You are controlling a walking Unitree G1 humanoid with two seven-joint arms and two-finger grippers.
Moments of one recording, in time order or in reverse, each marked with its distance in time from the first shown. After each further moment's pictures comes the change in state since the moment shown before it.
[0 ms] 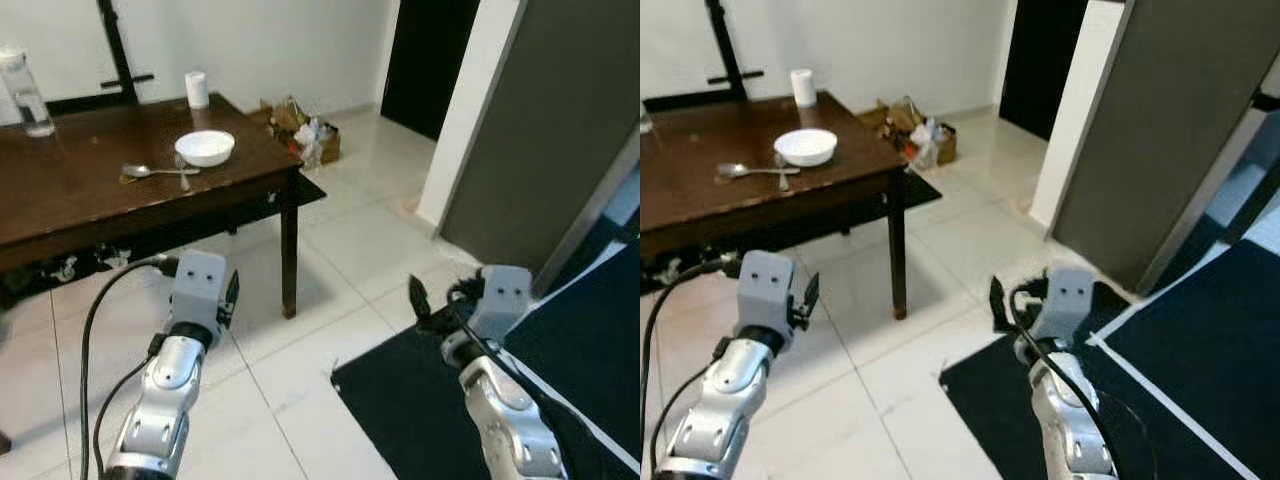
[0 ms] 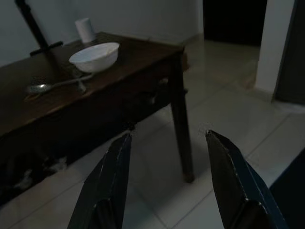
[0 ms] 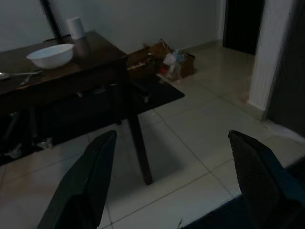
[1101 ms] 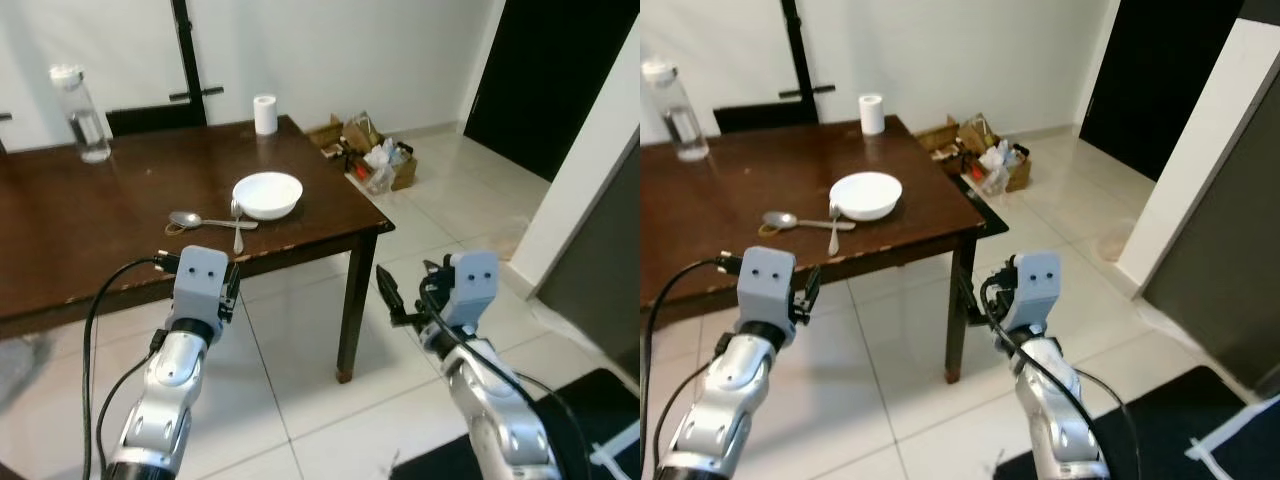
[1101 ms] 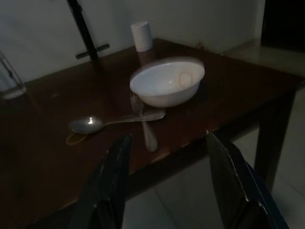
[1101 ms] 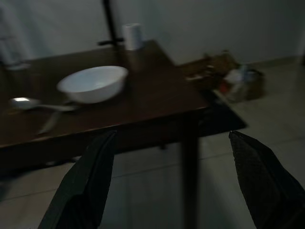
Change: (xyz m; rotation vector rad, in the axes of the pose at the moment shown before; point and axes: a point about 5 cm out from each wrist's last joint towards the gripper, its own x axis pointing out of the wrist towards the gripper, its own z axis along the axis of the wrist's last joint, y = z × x) left arm 0.003 -0.001 0.006 -0.002 -0.030 0.012; right arm 0.007 0.009 0.011 -0.048 -0.019 0.032
